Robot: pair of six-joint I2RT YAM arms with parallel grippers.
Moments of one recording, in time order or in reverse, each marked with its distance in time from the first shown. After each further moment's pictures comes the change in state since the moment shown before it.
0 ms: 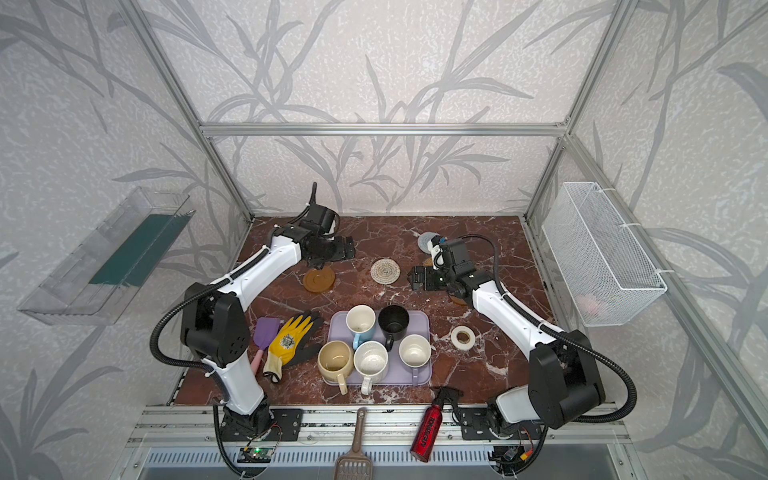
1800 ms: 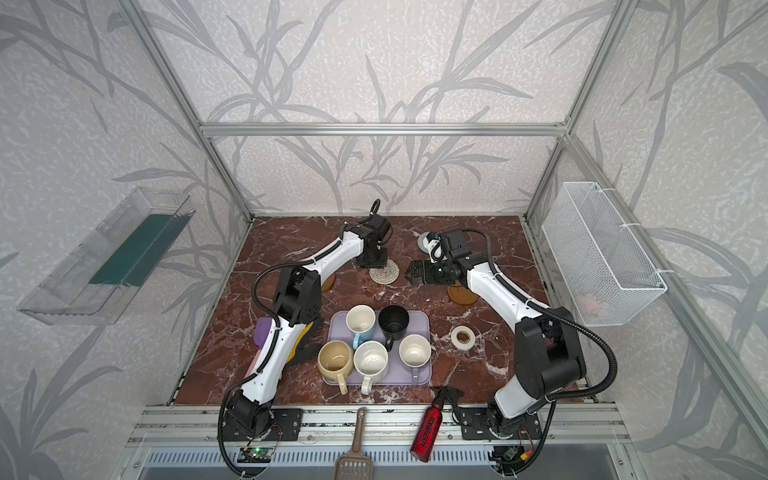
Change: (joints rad) left arm -0.151 0.673 0.647 -0.259 -0.122 0.054; right arm -0.034 0.145 0.155 -0.149 -0.130 -0.056
